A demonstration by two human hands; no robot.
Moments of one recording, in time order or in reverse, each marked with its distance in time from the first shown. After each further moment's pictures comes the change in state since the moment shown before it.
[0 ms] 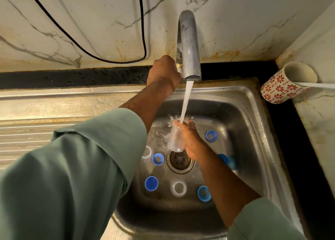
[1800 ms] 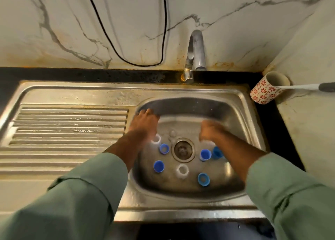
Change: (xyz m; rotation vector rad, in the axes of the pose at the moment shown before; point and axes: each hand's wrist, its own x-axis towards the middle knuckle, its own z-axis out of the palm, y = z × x) left_hand -0.130 -0.136 -0.016 0.751 -0.186 0.243; right_hand -0.075 -0.047 -0.037 -1.585 0.139 -0.139
